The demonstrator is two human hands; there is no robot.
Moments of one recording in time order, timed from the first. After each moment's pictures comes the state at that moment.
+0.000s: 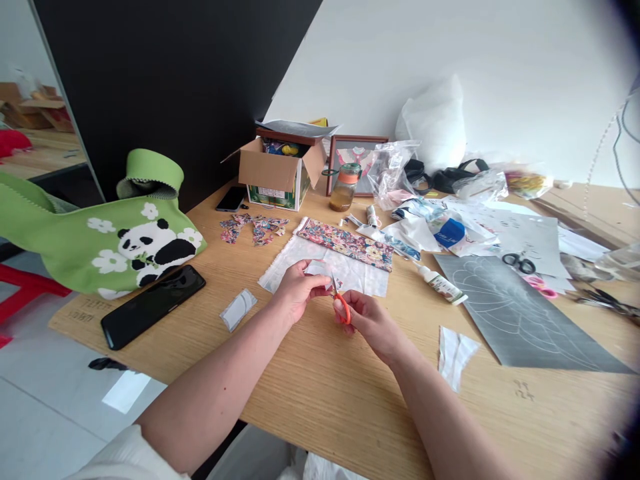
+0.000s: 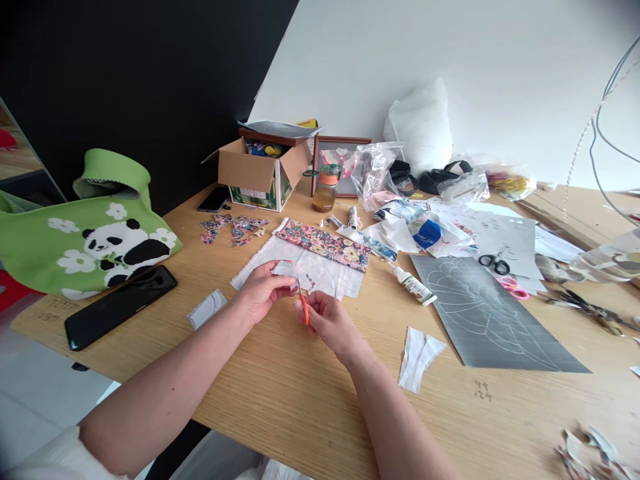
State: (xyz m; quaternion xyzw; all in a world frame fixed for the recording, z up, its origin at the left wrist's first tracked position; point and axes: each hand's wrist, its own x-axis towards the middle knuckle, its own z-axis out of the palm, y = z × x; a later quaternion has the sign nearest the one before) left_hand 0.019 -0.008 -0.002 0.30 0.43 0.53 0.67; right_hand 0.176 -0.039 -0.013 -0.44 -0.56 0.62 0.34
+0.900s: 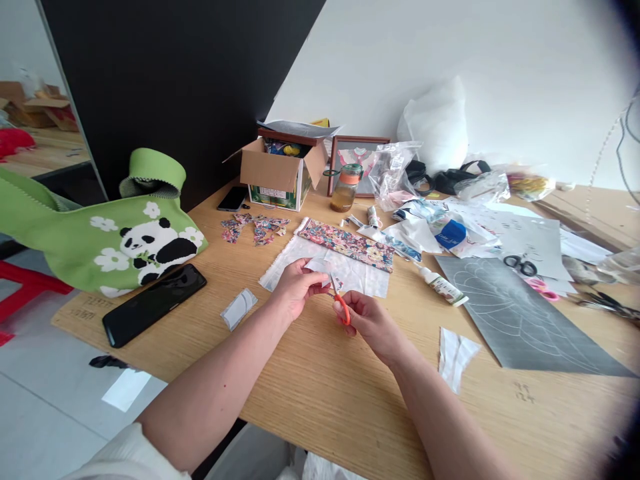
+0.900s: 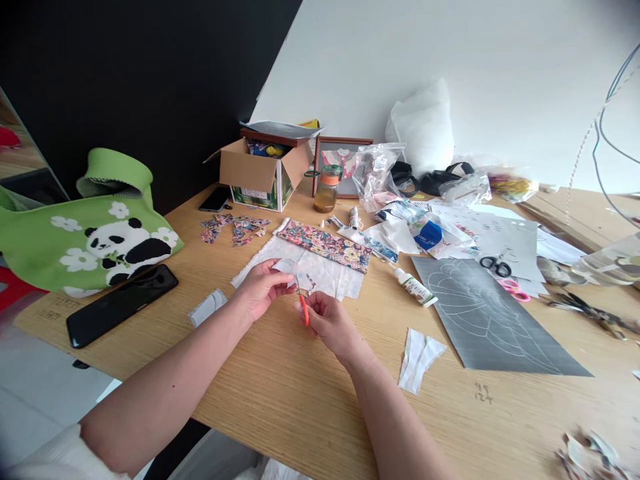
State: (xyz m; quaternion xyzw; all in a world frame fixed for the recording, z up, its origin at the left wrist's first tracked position) left_hand 0.015 -0.005 -0.003 0.29 0.43 0.54 0.67; right_hand 0.174 -0.039 -0.012 -0.45 -0.56 0.61 0.33
